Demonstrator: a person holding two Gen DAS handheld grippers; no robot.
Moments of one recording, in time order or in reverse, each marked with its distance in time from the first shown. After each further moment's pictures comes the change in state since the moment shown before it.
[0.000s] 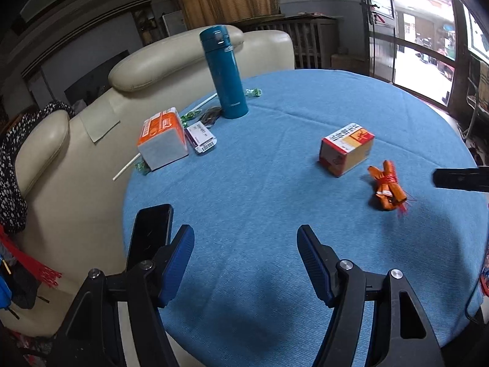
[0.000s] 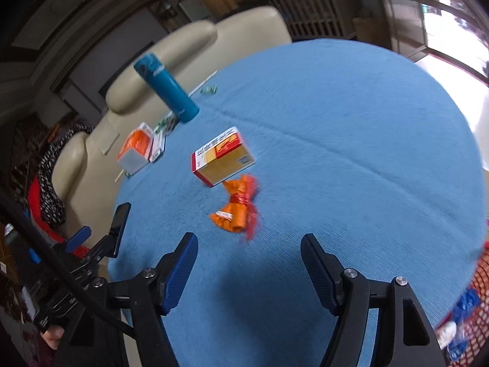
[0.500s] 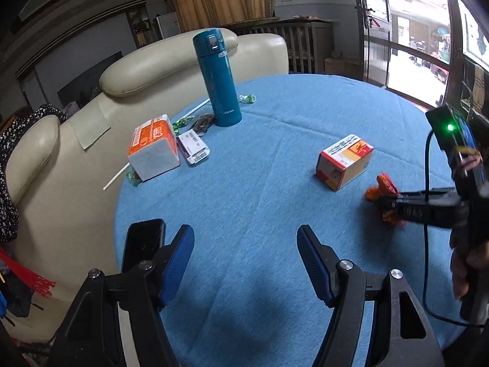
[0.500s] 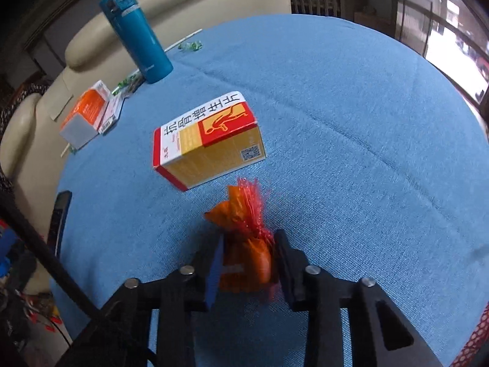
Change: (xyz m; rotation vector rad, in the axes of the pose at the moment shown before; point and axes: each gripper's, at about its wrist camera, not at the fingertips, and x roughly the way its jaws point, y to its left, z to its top) left arm 0.009 0.000 0.017 0.007 -0.021 -0.050; right arm 0.089 0.029 0.019 -0.087 0.082 -0.210
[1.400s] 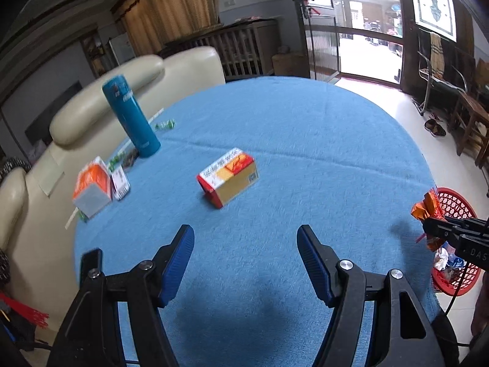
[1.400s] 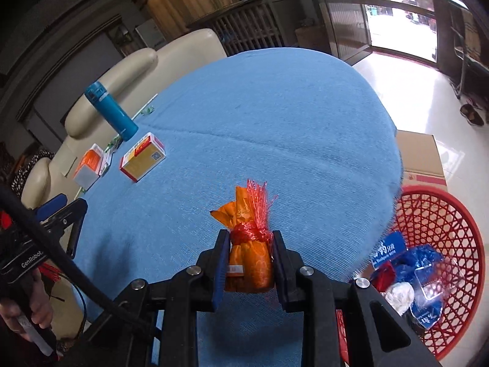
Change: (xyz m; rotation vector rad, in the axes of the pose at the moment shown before) left arm -0.038 -0.139 0.016 0.191 -0.035 -0.104; right arm -0.139 -0.151 -0.130 0.268 -0.211 0.043
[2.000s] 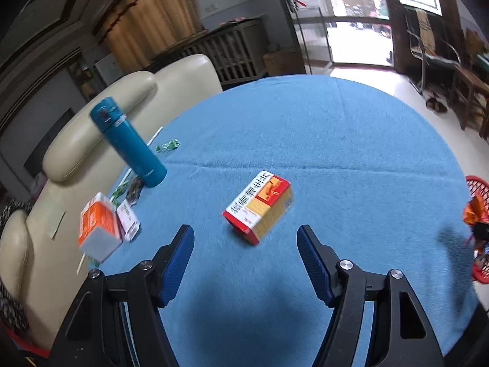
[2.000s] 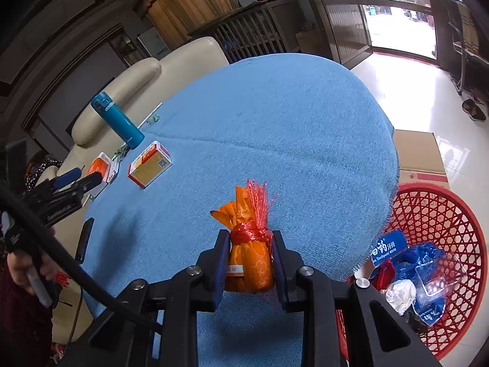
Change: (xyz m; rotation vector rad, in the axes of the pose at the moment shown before) left arm 0.065 0.038 0.038 0.147 -0.002 0.018; right arm -0.002 0.002 -0.003 0.017 -0.010 0.027
